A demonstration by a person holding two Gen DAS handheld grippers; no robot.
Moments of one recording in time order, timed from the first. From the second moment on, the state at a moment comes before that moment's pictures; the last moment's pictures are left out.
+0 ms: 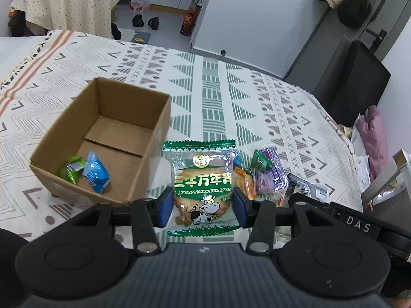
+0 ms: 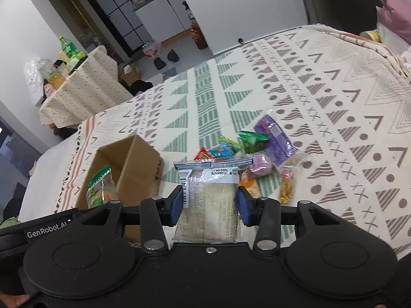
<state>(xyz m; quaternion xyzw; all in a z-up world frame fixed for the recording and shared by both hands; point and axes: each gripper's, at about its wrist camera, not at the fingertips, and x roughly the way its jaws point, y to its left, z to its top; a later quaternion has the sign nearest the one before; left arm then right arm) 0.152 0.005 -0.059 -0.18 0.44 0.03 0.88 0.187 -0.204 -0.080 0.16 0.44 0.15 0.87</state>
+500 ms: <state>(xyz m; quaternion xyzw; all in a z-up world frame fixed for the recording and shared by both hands) 0.144 0.068 -0.035 -0.19 0.41 0.06 0.89 0.191 -0.147 -0.056 0.15 0.42 0.19 0.87</state>
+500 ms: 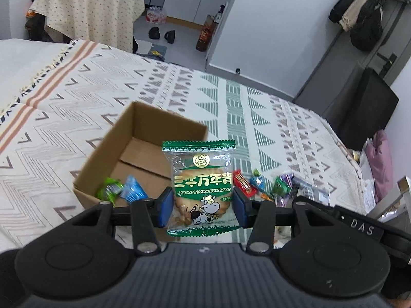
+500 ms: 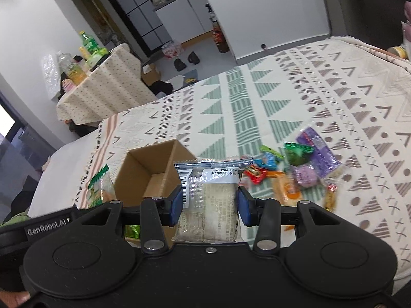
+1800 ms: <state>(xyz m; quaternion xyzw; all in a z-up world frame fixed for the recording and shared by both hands) 0.178 0.182 -0.085 -0.25 0.43 0.09 0.86 0.236 -0.014 -0.086 0.13 0.46 0.24 0.85</state>
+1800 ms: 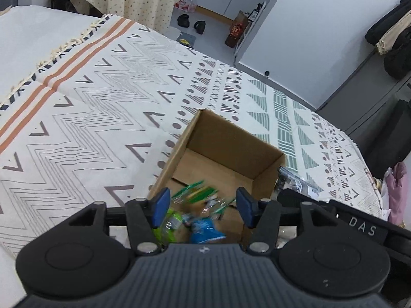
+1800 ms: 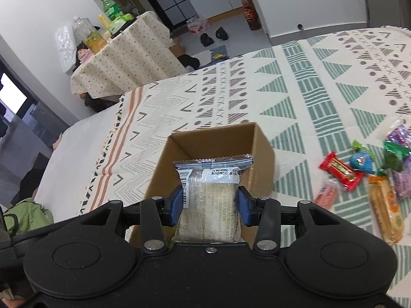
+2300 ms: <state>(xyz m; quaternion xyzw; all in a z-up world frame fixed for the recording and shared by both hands) 0.163 0.168 -0.078 -0.24 0.44 0.12 0.86 0.225 -0.056 -0.072 0.16 0.43 0.20 0.87</state>
